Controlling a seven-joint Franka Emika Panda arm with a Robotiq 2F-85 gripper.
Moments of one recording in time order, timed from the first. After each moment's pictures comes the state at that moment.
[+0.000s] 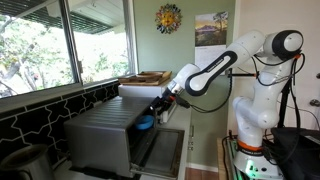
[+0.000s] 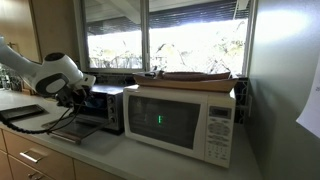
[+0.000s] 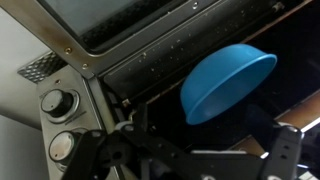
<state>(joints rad) 0.36 -0.49 -0.05 -2.74 0.42 3.00 0.23</state>
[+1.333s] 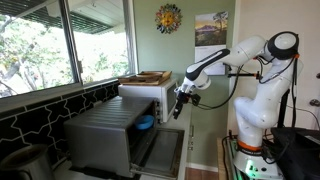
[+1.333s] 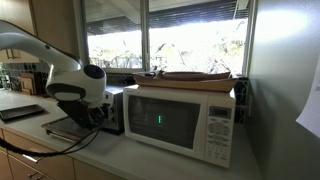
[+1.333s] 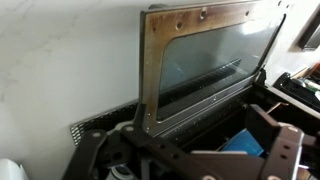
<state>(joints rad) 0.30 -0.60 -0.51 -2.75 0.62 2.31 -0.69</state>
